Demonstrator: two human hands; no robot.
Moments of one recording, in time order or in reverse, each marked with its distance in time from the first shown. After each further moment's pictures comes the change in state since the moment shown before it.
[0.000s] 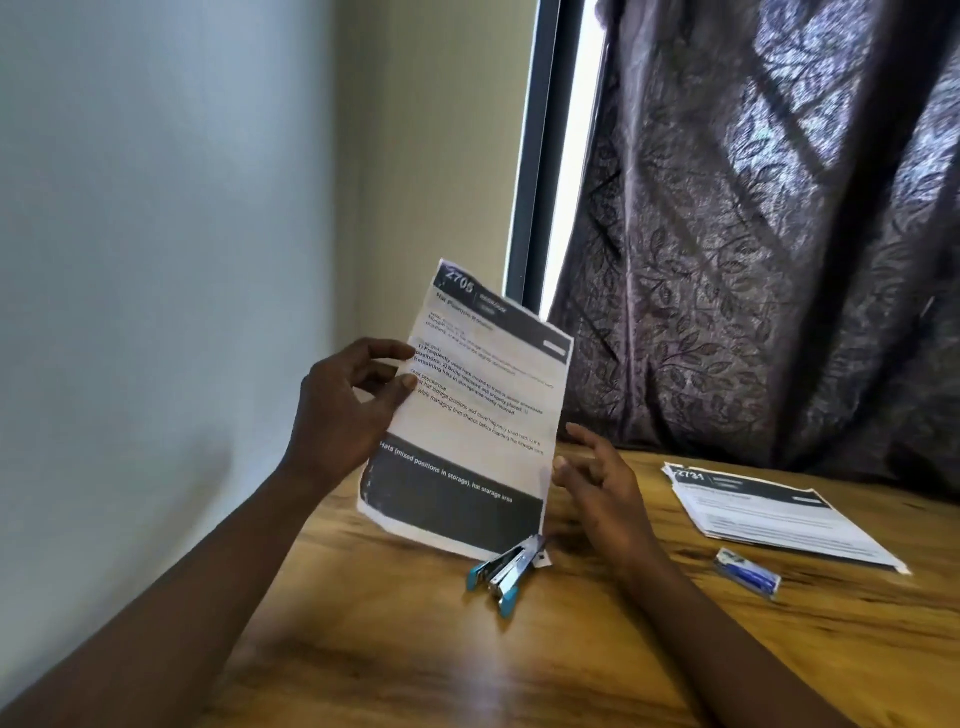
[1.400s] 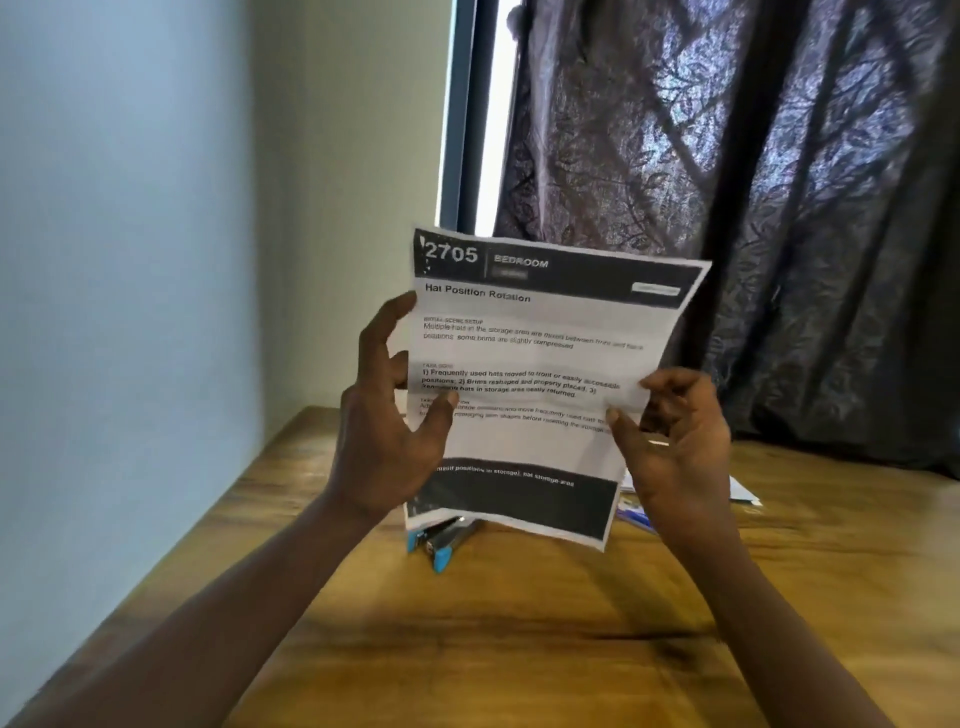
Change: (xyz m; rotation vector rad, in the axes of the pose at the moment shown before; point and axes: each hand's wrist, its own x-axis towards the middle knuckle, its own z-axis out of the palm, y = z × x) left_hand -0.053 0.072 0.062 -0.235 -0.077 0.296; right_hand -0.062 -0.068 -0.099 -0.002 0.275 -0.457
